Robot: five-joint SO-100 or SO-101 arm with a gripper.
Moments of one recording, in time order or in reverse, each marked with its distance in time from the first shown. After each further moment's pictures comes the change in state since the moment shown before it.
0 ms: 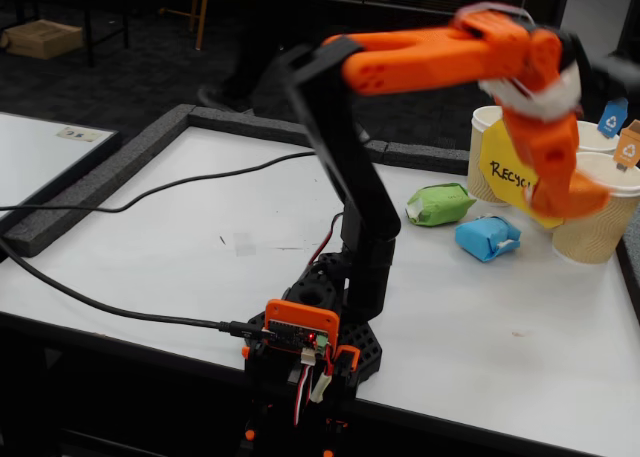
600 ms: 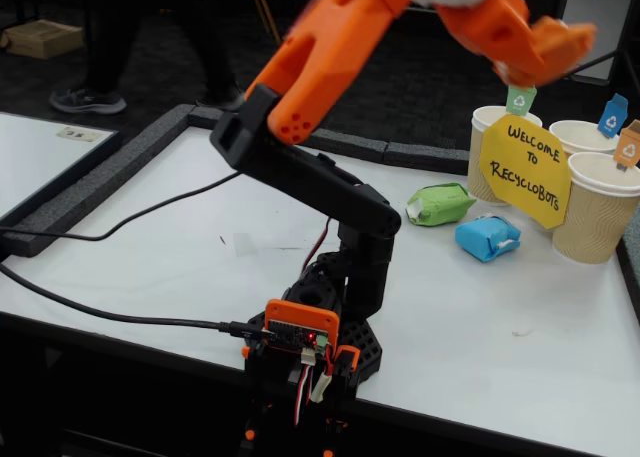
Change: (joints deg) arm -6.9 25.0 -22.8 23.4 0.0
